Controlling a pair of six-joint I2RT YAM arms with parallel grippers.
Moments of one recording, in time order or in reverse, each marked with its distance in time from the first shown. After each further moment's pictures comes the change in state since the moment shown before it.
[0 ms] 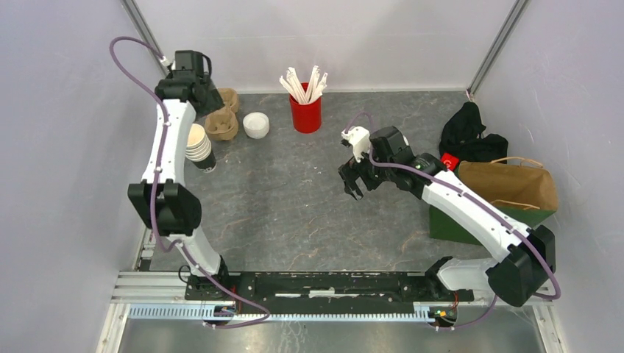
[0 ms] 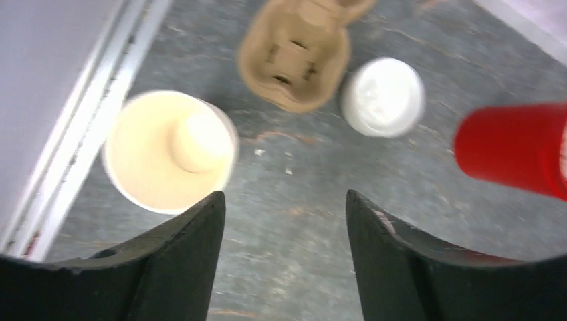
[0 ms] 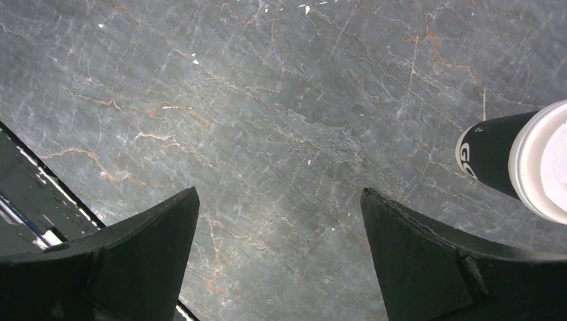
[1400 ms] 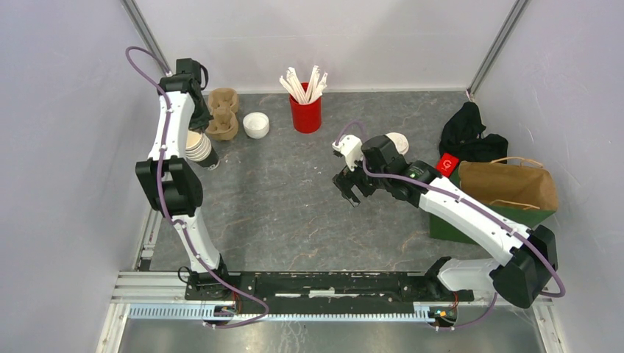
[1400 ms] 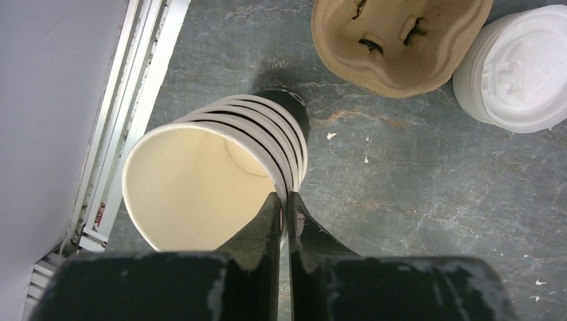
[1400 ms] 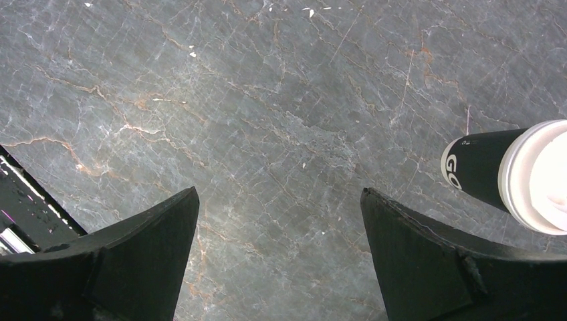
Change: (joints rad) left arm 0.118 0.244 0.122 -0.165 -0.010 0.138; right arm 0.113 -0.034 -0.050 0.042 0.127 -0.052
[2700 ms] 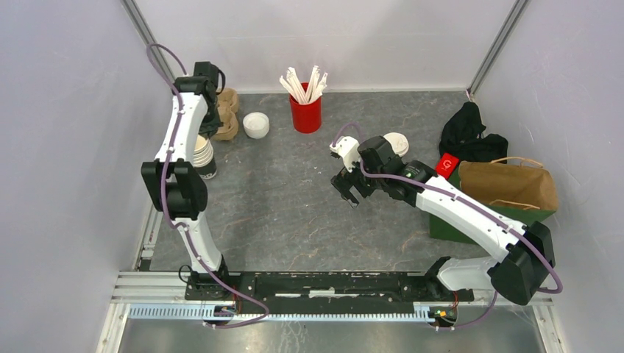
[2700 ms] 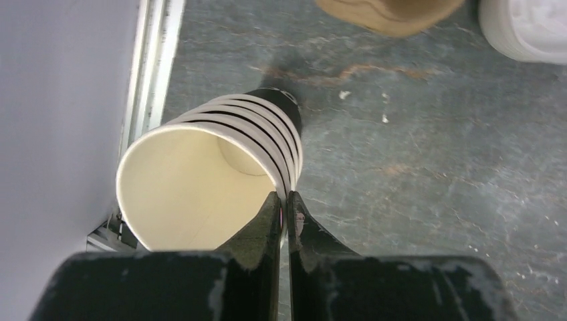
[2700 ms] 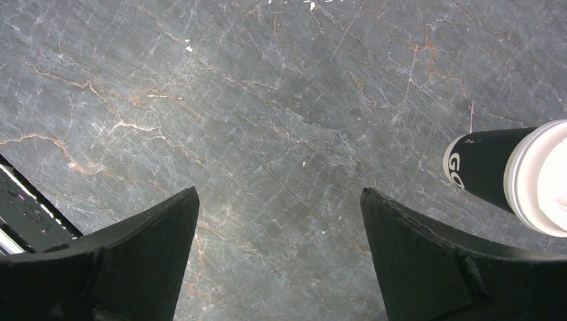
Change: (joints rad) left arm -0.093 -0.028 -0.026 -0.093 -0.090 0.028; right arm 0.013 0.025 0.000 -0.001 0.016 -0.001
